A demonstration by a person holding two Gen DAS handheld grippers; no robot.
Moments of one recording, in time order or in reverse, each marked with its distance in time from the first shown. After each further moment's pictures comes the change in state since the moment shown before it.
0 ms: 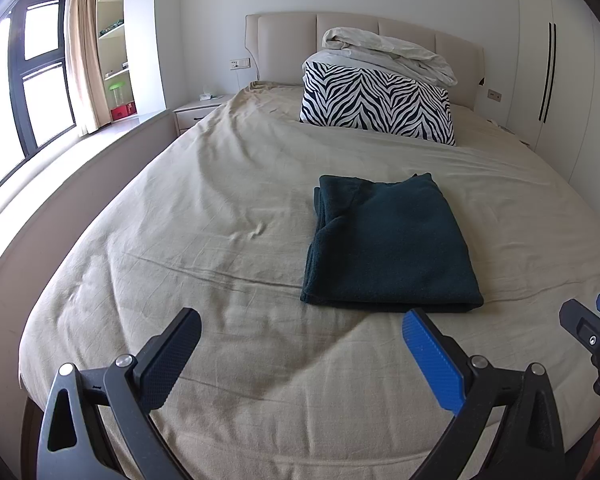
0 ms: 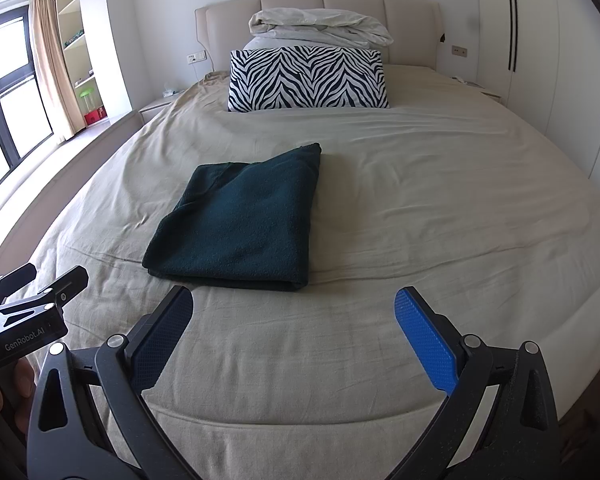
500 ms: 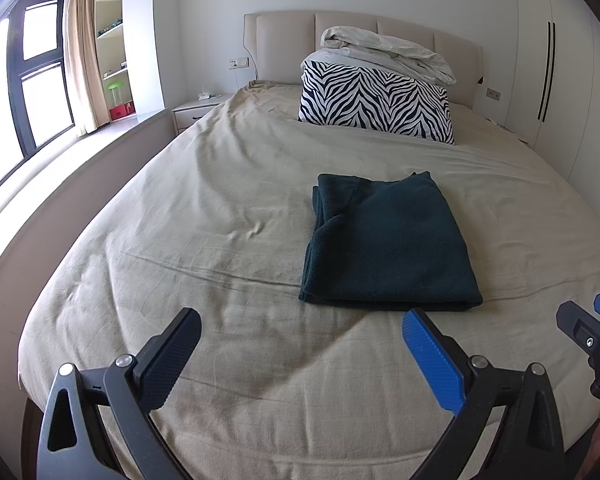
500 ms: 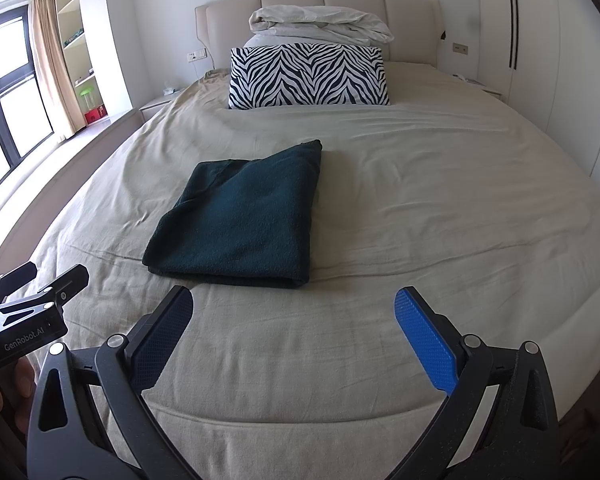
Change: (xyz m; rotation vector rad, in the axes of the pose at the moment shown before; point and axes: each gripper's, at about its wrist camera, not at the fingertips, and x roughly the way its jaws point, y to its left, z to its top) left arm -0.001 -0.001 0.000 -0.002 0.003 -0.002; right arm 0.001 0.001 -0.003 -0.002 0.006 0.003
